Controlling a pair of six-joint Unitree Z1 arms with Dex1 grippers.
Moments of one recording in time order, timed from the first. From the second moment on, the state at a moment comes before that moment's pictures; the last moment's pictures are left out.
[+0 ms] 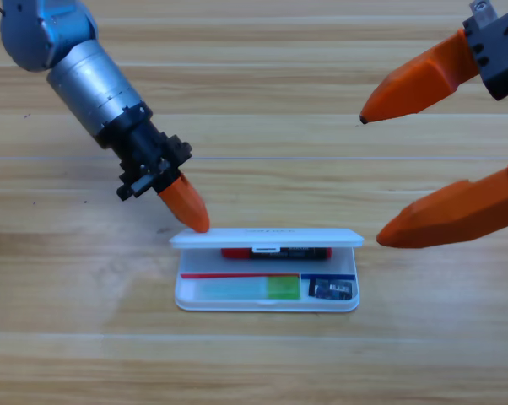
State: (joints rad) arm 0 -0.36 2.34 -1.79 1.25 -0.79 1.25; arm 1 0.92 1.42 -1.34 0.66 0.43 -0.48
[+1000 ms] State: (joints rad) arm 0 -0.49 2.26 -1.57 0.94 -0.67 1.13; arm 1 0.92 1.42 -1.34 0.66 0.43 -0.47
